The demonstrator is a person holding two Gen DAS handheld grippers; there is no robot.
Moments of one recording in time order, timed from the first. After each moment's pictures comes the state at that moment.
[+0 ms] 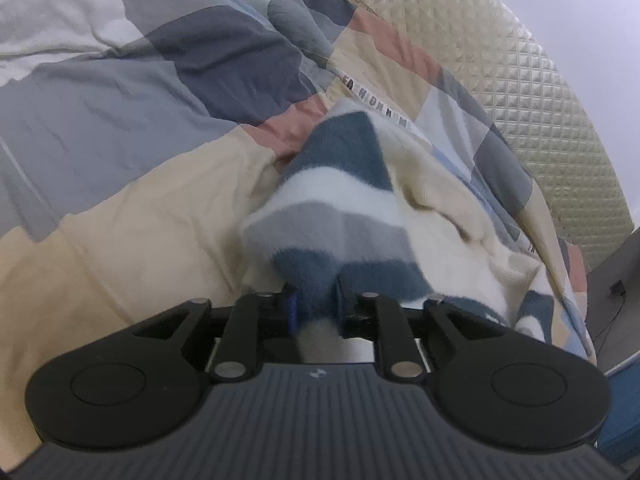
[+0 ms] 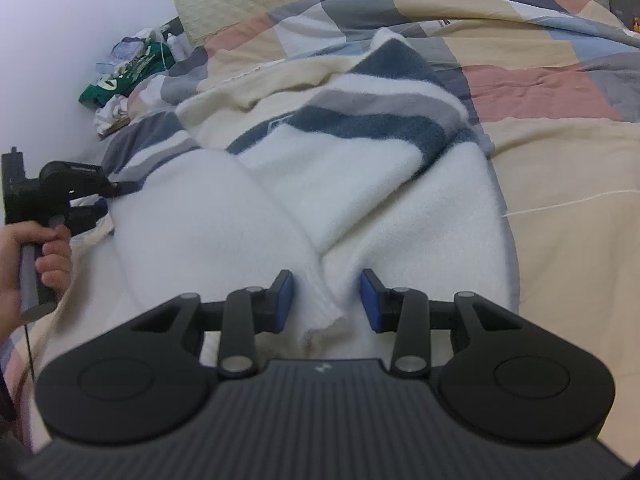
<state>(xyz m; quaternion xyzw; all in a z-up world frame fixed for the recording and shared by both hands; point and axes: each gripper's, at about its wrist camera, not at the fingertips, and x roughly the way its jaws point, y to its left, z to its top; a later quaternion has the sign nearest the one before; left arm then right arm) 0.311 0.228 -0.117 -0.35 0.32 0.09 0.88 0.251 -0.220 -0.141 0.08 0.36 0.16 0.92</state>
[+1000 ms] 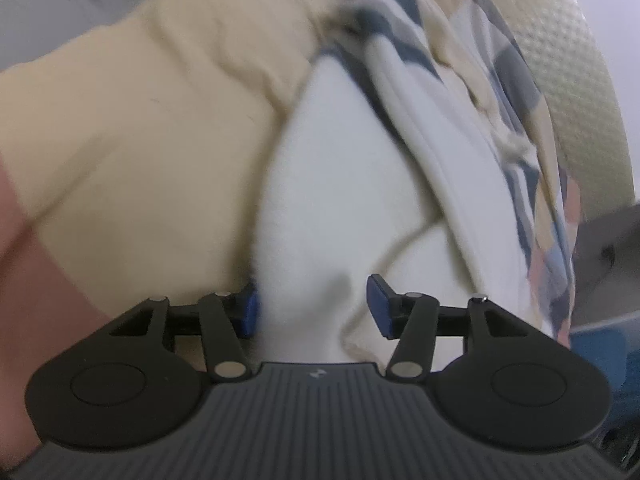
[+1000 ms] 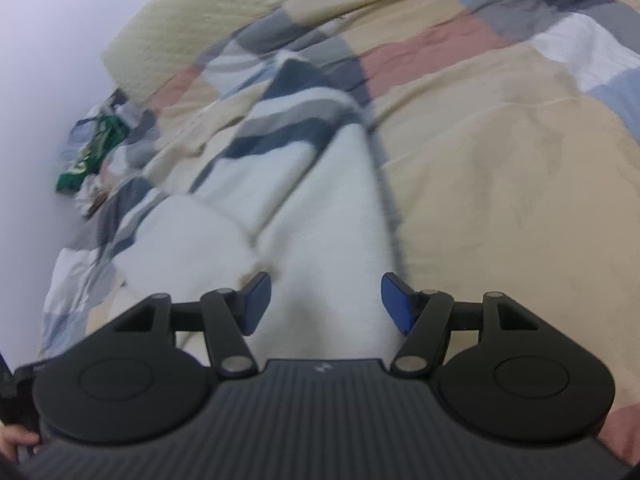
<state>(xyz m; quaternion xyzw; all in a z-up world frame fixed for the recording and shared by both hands) 0.126 0.163 -0.119 -0.41 0.45 0.06 0.79 0.191 -0.297 -0.127 0.22 0.37 0.08 0.90</state>
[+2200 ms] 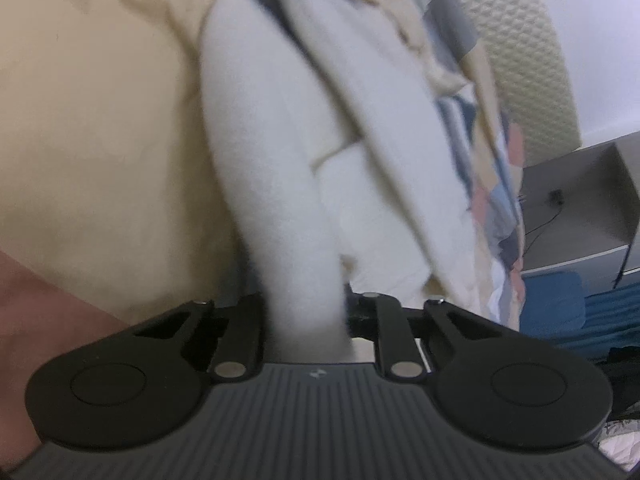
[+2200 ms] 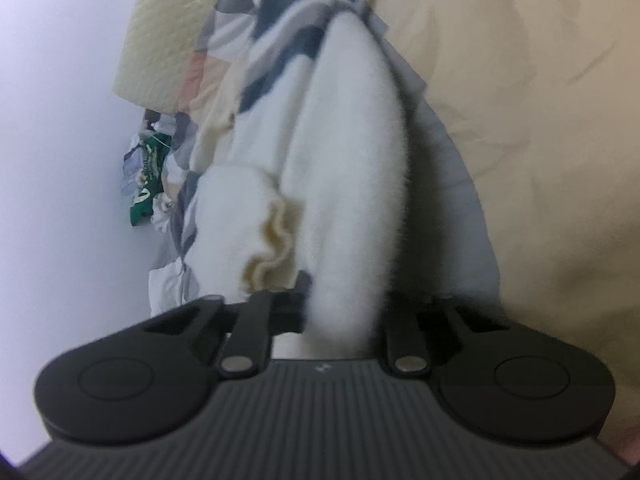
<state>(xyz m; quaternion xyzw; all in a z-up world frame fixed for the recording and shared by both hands) 0.125 0.128 -0.116 -0.43 0.45 -0.05 0.78 0.199 -0.300 -0.184 0.42 0.42 0.18 0.78</state>
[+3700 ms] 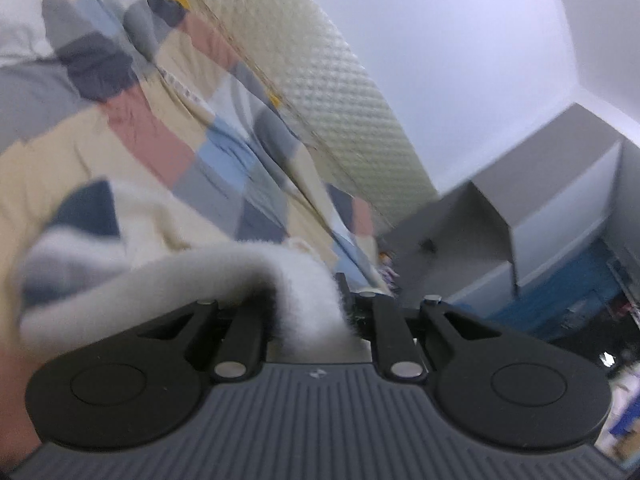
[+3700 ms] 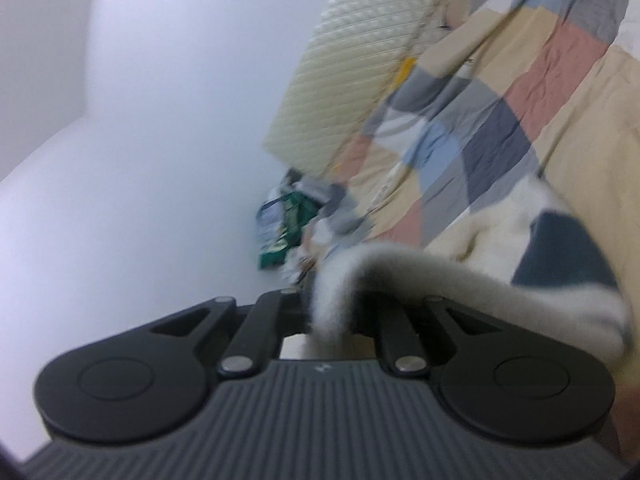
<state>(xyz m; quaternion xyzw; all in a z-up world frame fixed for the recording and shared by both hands) 0.065 0.152 0.080 -0.42 0.25 -0.16 0.86 0.158 -0.341 -0.004 0.44 0.26 0.28 0.81</state>
